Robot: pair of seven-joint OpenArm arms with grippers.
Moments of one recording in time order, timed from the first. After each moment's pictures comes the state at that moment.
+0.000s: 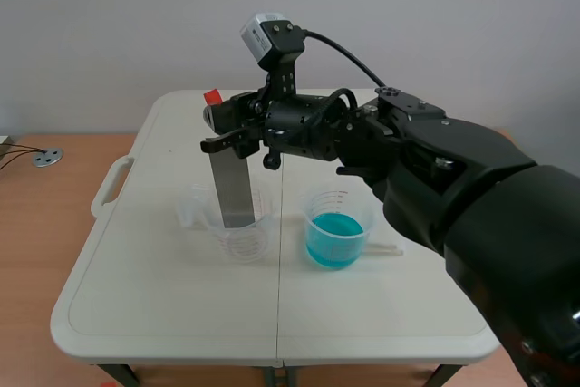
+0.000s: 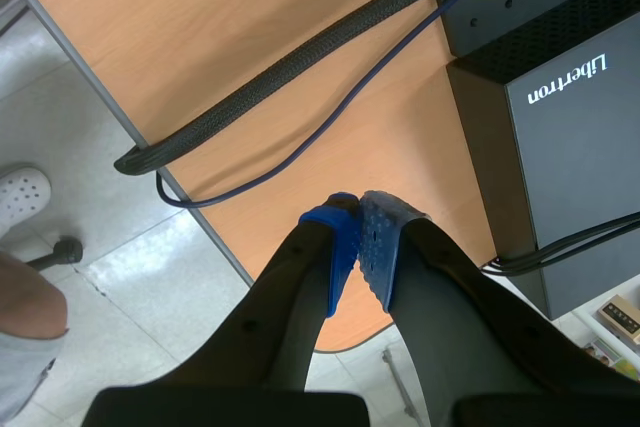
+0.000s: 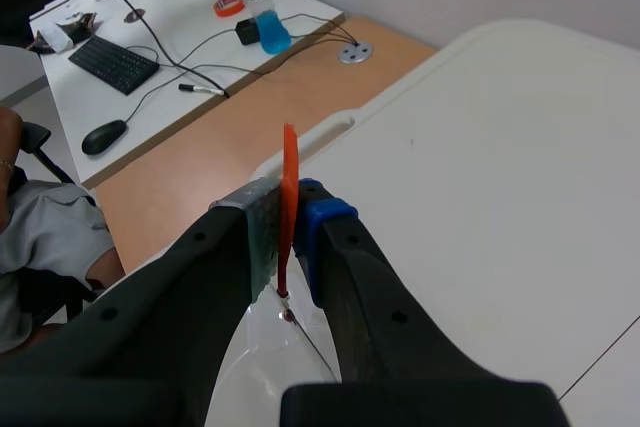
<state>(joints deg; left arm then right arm) 62.3 -31.1 1.1 75.6 -8.0 -25.9 -0.9 23.7 2.6 -27.5 59.0 22.8 35.9 -4.0</state>
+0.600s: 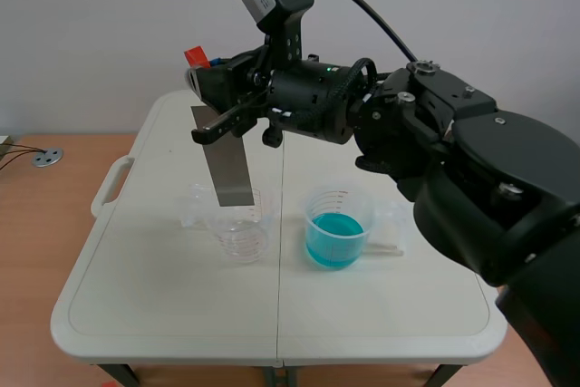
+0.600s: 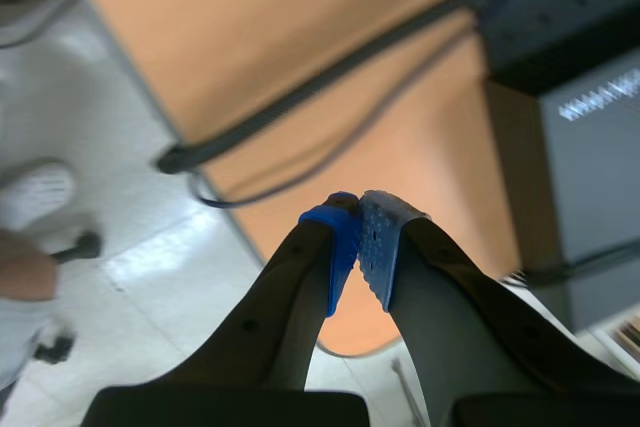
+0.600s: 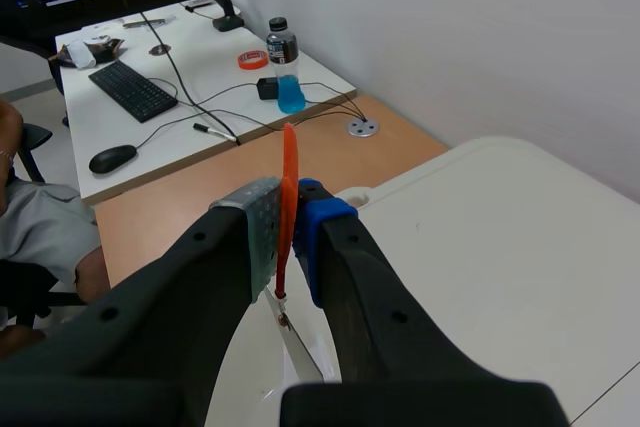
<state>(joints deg) 62.3 -30.9 -4.0 76.3 -8.0 -25.9 -0.9 16.3 7.7 -27.5 80.0 20.0 35.9 -3.7</state>
